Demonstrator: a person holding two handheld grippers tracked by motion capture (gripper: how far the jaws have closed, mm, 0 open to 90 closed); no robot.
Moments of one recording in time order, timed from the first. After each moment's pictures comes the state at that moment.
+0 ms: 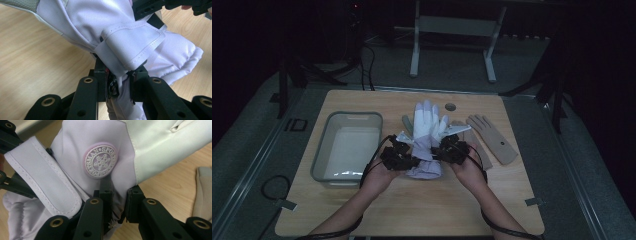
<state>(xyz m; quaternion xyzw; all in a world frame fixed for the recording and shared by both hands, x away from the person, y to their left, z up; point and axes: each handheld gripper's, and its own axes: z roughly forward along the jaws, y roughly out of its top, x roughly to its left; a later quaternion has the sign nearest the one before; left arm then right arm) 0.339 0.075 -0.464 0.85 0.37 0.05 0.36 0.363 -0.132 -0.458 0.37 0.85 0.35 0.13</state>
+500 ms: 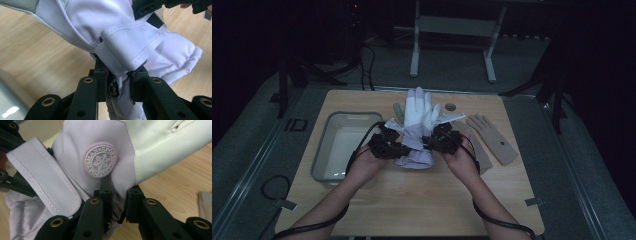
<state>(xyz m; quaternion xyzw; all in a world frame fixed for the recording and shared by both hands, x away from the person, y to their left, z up) 0.347 0.106 -0.424 0.86 0.36 0.07 0.35 0.372 -0.105 -0.426 0.36 0.84 0.38 0.13</state>
